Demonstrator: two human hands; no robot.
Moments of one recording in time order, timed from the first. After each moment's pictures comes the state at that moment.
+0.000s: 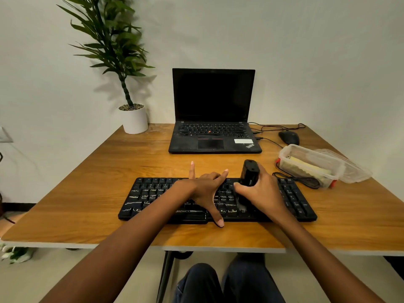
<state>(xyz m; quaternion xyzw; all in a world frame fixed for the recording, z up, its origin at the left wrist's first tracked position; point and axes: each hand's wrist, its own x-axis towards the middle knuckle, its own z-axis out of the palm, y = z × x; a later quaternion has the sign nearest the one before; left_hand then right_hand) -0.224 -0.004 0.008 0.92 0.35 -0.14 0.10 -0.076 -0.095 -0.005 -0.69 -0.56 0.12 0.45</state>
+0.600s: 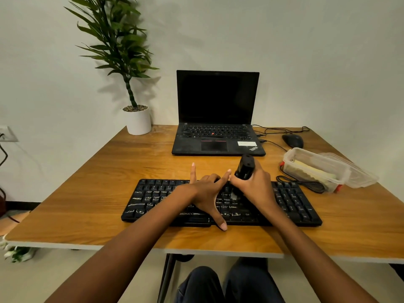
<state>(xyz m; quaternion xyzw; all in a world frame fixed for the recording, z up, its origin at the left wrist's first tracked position) -0.230 -0.003 0.001 0.93 0.34 -0.10 0.07 -0.087 -0.065 -0.007 -0.69 -0.54 0.12 0.47</state>
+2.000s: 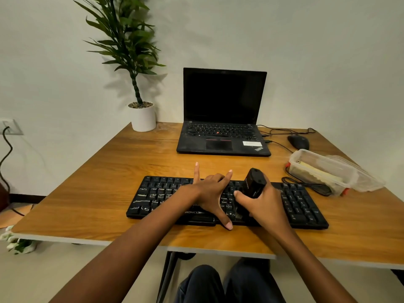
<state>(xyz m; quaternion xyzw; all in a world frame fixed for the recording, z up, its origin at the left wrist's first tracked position) -0.235 -0.002 -0.003 0.93 0.35 -0.08 0.08 -0.096 -0.098 -0.019 -0.67 -0.55 0.17 0.48</state>
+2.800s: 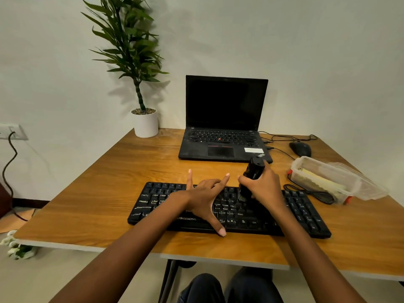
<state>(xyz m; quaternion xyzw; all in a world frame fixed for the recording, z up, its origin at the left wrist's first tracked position) -0.253 0.002 0.000 0.93 0.35 -0.08 0.11 -0.086 -0.052 0.004 -0.70 -0.51 0.15 0.48</state>
